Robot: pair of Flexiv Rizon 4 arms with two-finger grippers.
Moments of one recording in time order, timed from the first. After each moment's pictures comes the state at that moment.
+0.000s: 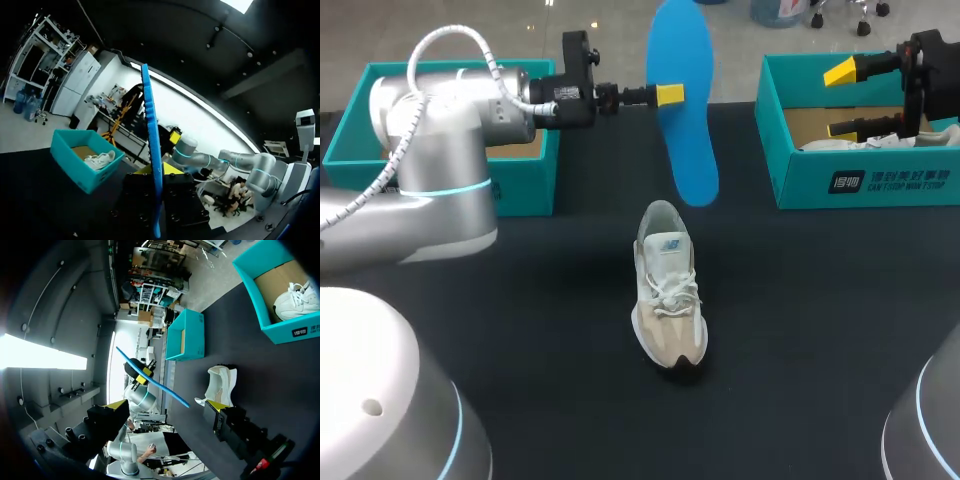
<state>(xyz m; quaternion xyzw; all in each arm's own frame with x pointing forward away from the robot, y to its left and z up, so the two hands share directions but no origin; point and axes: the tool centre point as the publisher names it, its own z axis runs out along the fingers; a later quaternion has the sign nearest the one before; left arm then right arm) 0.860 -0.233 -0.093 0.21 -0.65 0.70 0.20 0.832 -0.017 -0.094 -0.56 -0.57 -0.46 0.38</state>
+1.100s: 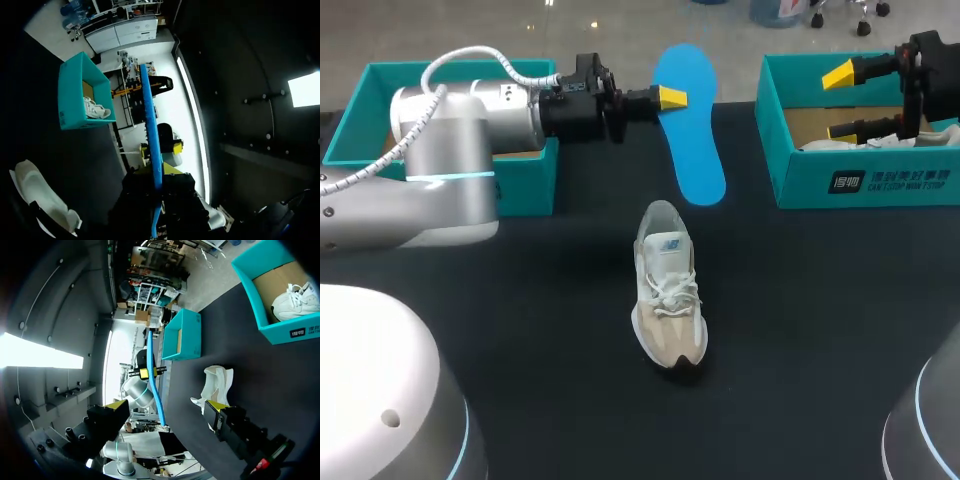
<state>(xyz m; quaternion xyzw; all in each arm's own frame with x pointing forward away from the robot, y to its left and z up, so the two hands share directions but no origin) 0.862 -0.240 -0.112 0.41 -0.53 0.58 0.46 0.831 -0.014 -0.100 -0.57 -0.59 -0.45 0.36</state>
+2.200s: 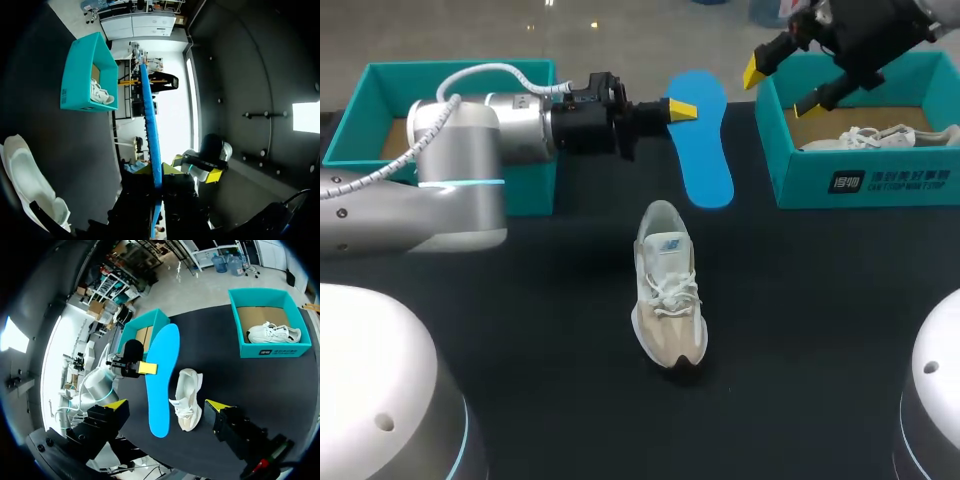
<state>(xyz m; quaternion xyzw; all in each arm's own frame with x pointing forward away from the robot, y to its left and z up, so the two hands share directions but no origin) 0.856 -0.251 -0.125 0.44 -0.50 0.53 0.53 0.802 0.066 -0.056 -0.65 -0.69 -0.30 0.12</state>
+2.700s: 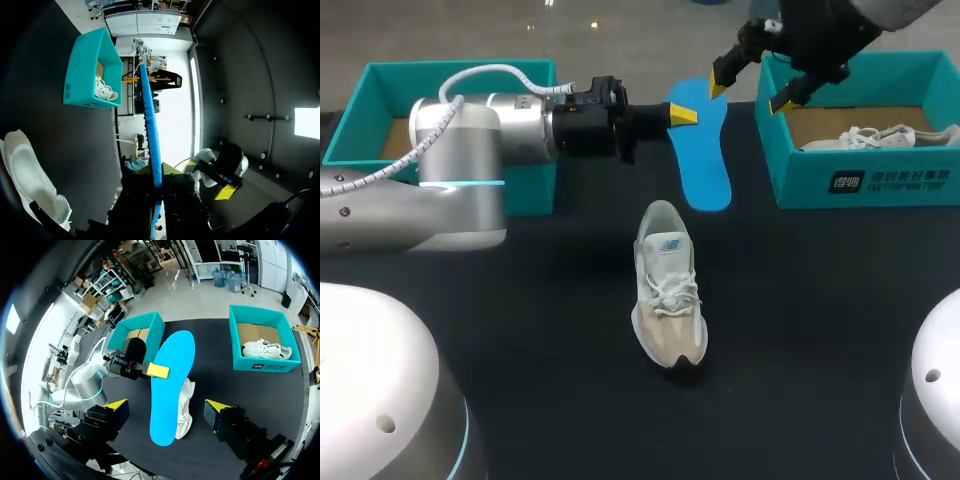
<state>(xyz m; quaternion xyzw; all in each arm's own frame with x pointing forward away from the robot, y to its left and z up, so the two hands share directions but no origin) 0.856 -0.252 -0.134 0.45 -0.50 0.51 0.53 0.798 0.107 -0.059 -0.63 -0.72 -0.27 0.02</state>
